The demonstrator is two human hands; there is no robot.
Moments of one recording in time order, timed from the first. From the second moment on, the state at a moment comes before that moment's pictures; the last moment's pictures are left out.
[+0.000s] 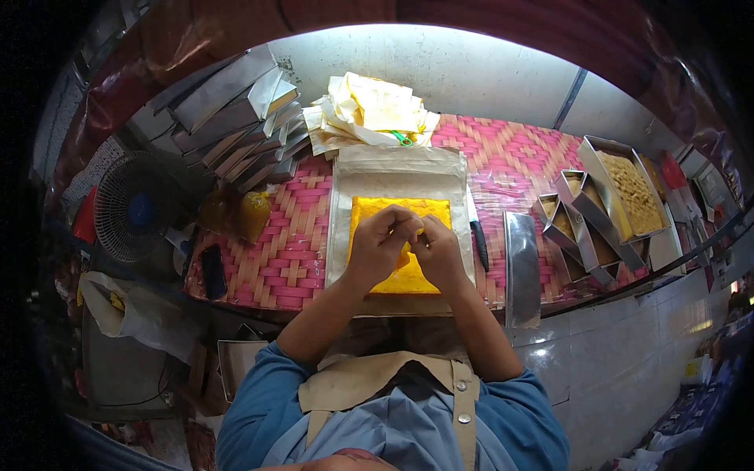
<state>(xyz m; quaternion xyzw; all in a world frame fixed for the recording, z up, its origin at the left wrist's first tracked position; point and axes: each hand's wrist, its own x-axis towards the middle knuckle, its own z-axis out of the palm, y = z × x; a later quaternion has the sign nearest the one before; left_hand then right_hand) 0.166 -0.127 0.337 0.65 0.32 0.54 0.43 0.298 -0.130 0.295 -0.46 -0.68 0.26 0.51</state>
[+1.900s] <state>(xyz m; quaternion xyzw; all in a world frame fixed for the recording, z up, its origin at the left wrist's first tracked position) 0.131 -0.094 0.329 0.81 0.40 0.40 0.17 0.298 -0.101 0.279 -0.33 -0.65 0.46 0.51</state>
